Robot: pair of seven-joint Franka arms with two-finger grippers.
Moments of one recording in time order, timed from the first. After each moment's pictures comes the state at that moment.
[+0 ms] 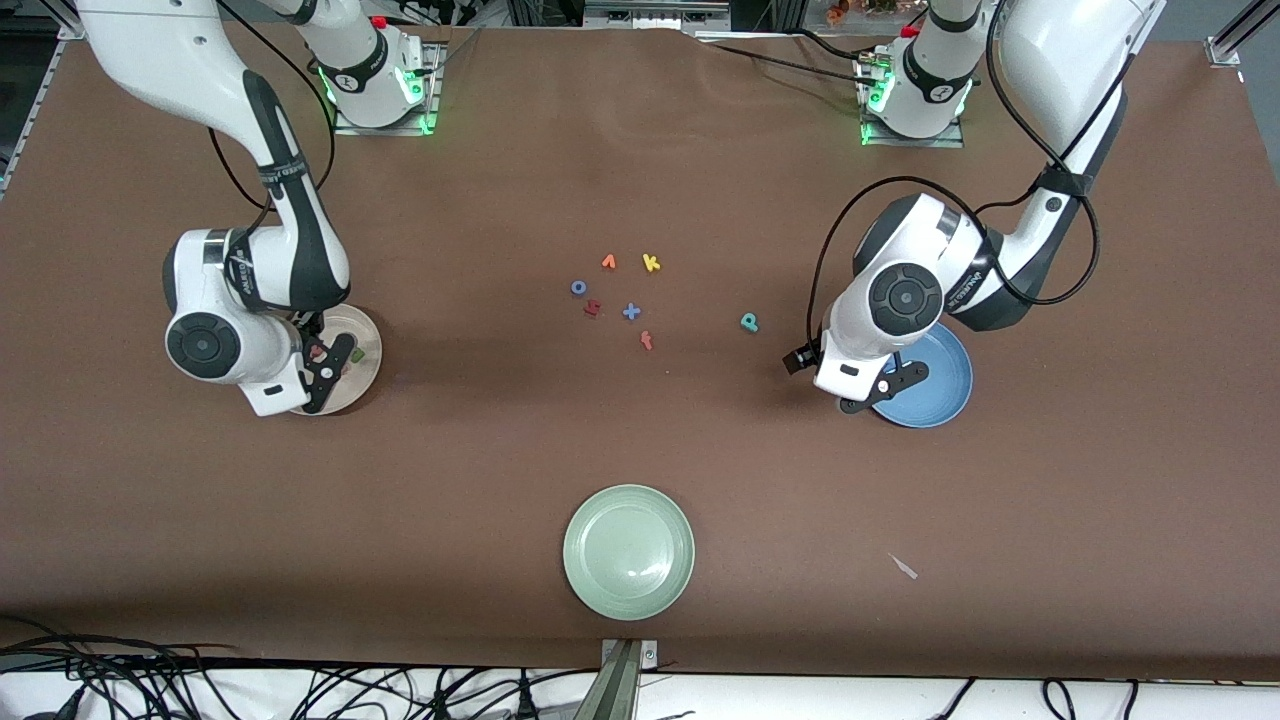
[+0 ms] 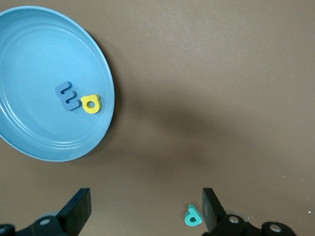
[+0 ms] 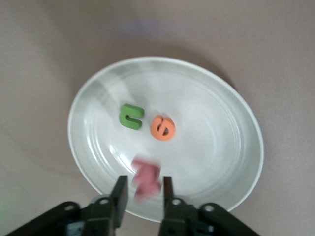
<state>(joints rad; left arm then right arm) 0.02 0.50 -0.47 -1.77 0.18 2.02 -0.98 0.30 0.51 -0.25 -1.86 -0.08 2.03 -1.02</state>
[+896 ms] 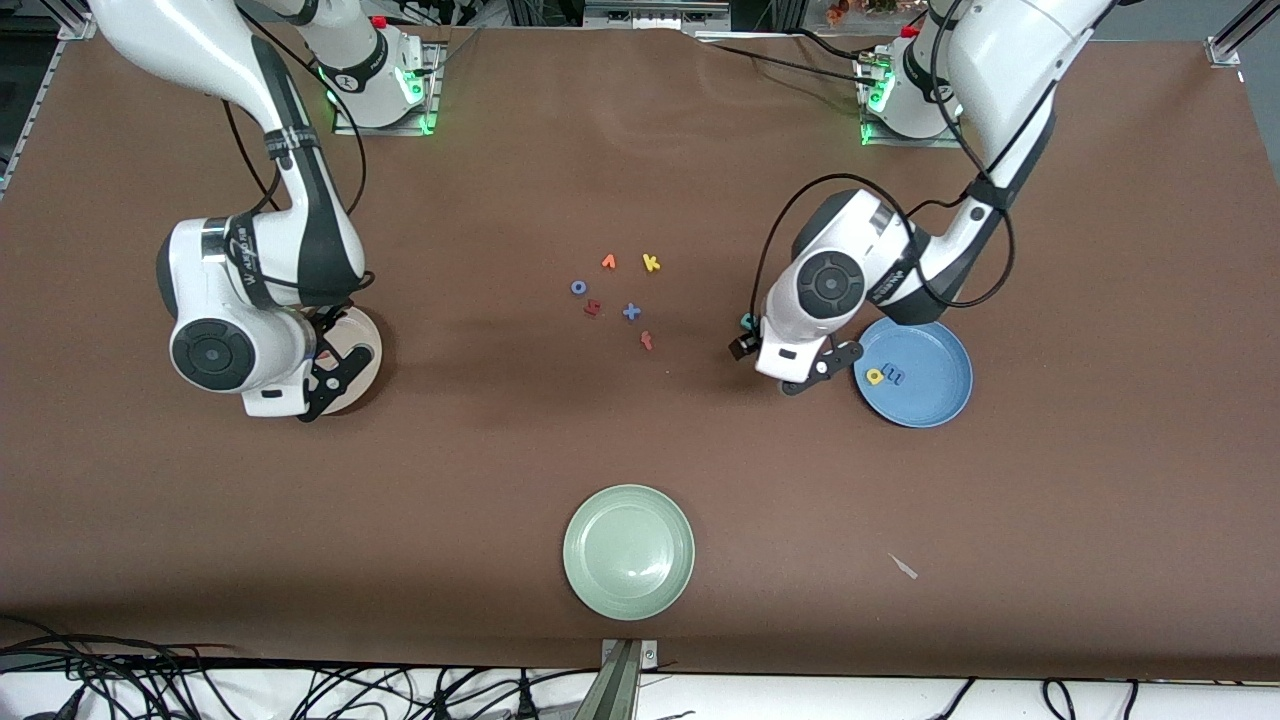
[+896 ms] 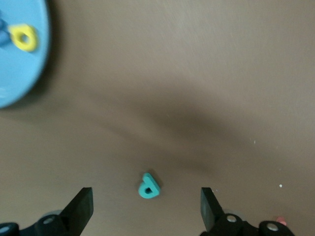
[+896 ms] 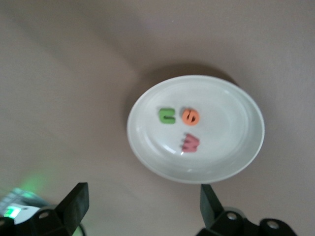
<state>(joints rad) -0.10 0.57 -0.48 -1.80 0.14 2.14 -1.15 0.39 0.48 -0.23 -1.63 -0.07 1.65 -0.62</state>
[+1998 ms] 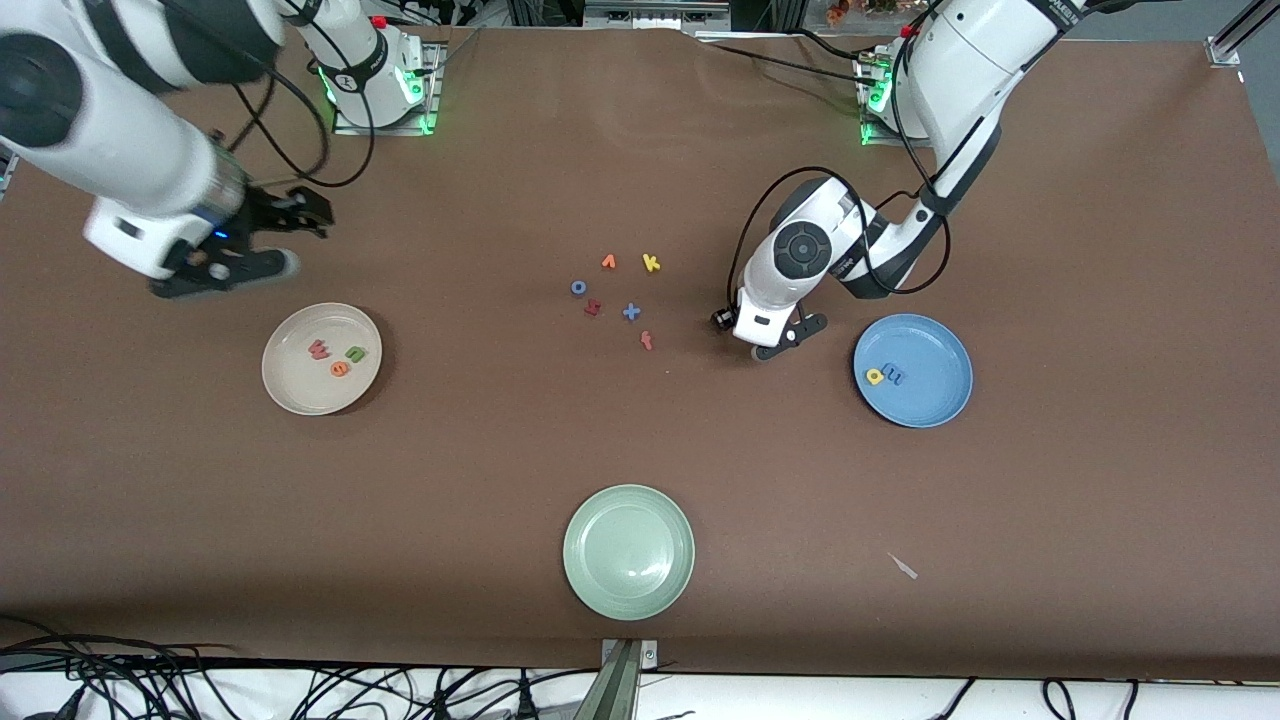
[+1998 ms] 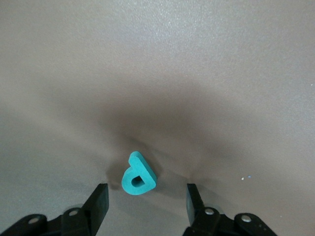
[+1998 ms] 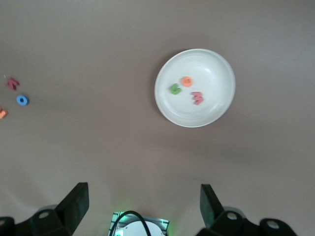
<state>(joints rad) -0.14 0.59 -0.47 -2.05 0.14 2.47 -1.21 0.24 0.03 -0.04 -1.69 -0.06 1.52 -0.02</state>
